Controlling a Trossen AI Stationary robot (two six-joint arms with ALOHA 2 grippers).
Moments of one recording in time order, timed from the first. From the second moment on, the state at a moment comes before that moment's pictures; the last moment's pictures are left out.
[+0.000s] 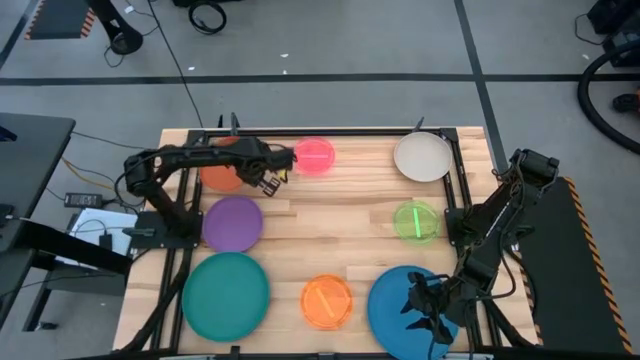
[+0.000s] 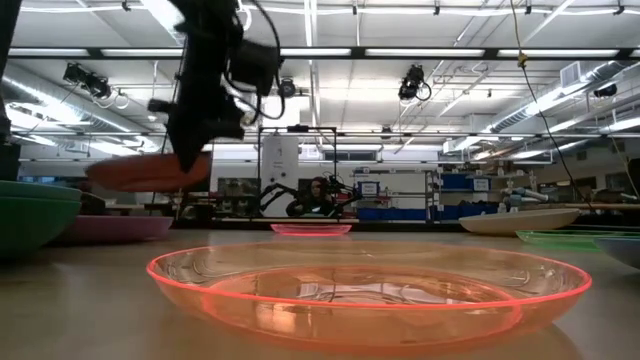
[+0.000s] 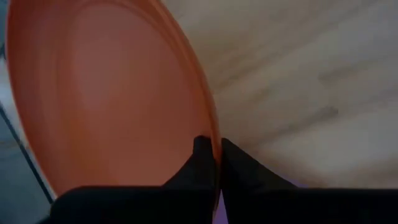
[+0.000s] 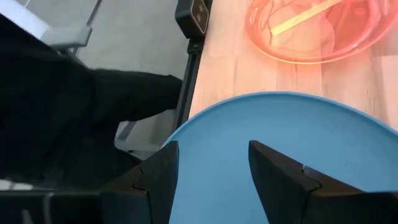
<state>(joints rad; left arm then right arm) 0.33 1.67 1.24 -1.24 -0.39 -0.71 0.99 1.39 0.75 -0.14 0.31 0.81</state>
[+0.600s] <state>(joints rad) -0.10 1.67 1.32 -1.32 -0.22 -1.44 1.07 1.39 0.76 -0.14 0.13 0.63</state>
